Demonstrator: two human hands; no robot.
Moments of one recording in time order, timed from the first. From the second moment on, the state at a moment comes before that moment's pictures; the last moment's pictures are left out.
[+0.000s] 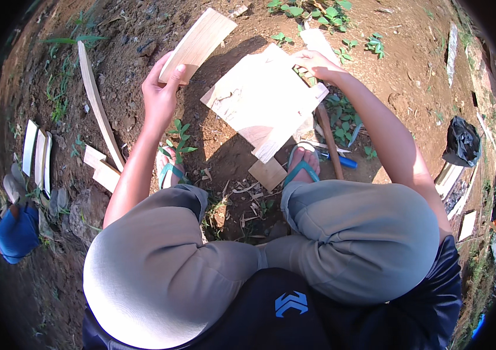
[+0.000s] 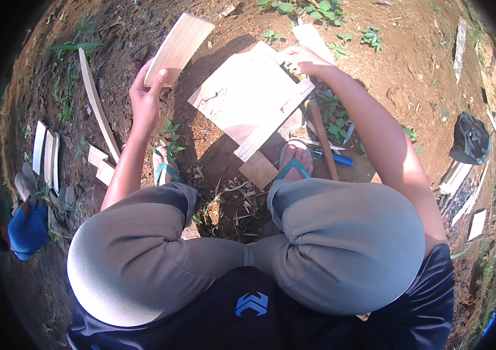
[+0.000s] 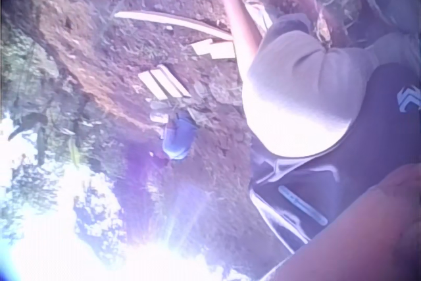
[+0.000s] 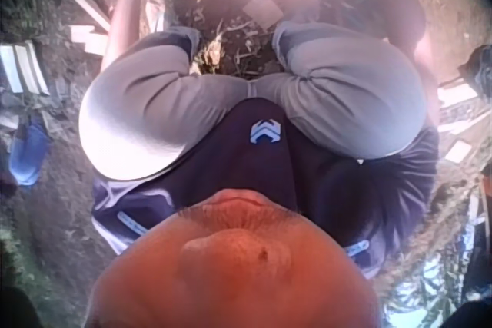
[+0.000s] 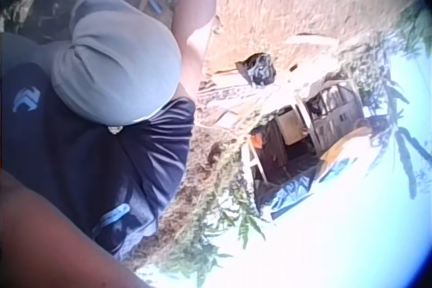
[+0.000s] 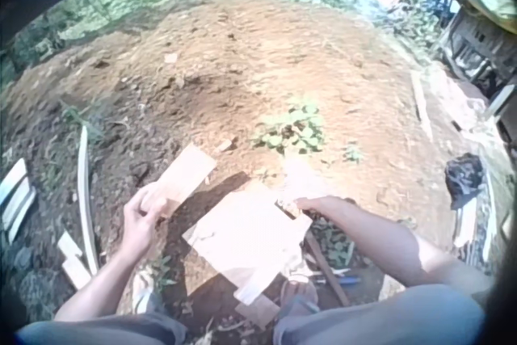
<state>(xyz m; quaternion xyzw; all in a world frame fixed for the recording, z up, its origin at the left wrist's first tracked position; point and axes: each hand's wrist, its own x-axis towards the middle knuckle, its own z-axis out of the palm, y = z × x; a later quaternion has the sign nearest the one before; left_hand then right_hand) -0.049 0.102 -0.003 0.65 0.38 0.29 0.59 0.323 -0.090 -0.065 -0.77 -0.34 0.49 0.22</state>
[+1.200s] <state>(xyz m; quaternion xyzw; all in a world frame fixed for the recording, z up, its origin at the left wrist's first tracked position) -0.061 0.107 -0.011 0.60 0.43 0.36 0.58 0.237 -0.046 -0.027 -0.68 -0.45 0.51 0.26</state>
